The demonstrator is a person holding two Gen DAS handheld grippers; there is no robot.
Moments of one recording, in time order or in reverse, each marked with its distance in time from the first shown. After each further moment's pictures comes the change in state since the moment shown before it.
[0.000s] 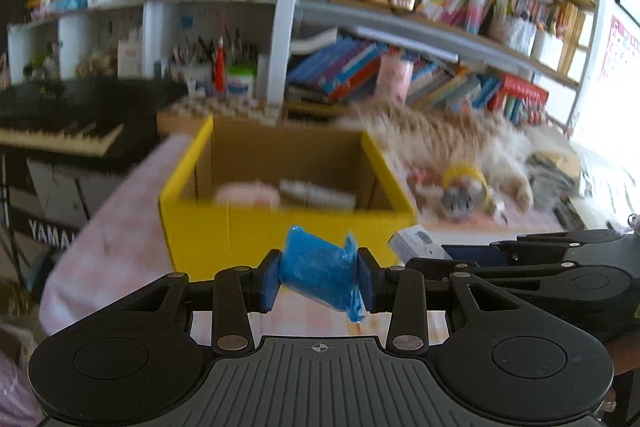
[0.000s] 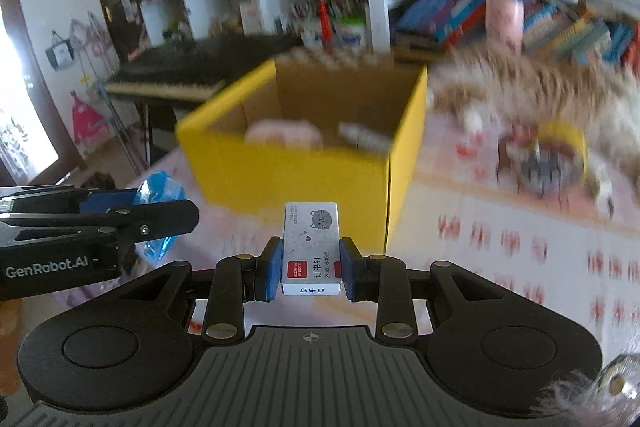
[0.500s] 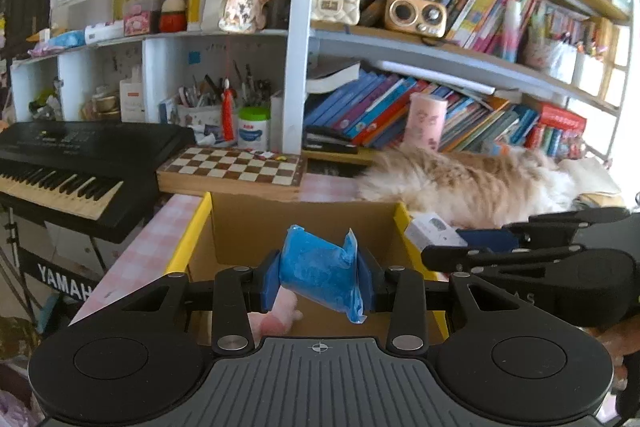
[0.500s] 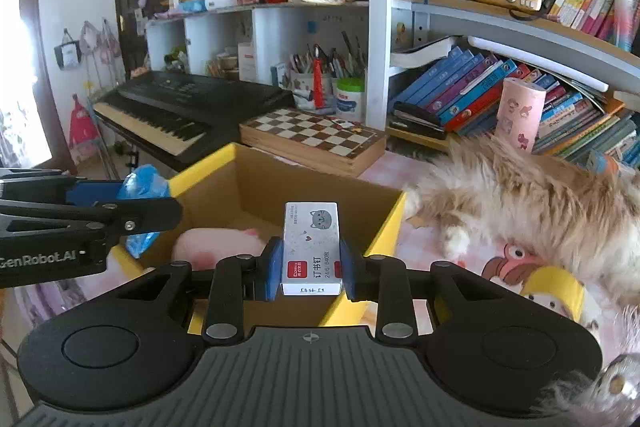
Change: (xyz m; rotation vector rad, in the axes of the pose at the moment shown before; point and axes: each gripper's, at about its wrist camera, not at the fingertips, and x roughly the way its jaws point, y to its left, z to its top) left arm 0.082 0.001 0.067 0.022 -0.057 0.086; right arm 0.063 -0.058 0.098 -0.140 -0.090 -0.004
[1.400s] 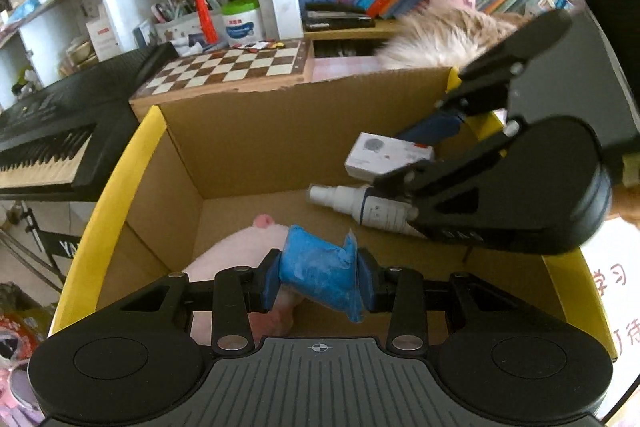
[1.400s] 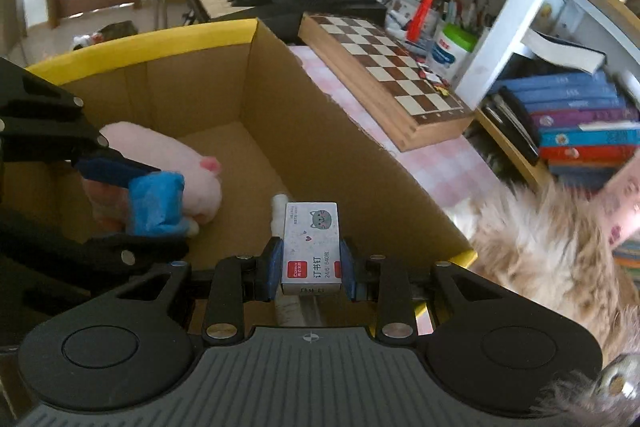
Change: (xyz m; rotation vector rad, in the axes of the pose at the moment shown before) left arm 0.118 -0.019 -0.025 0.162 0.336 0.104; right arm 0.151 -0.008 0.014 -0.487 0.277 0.149
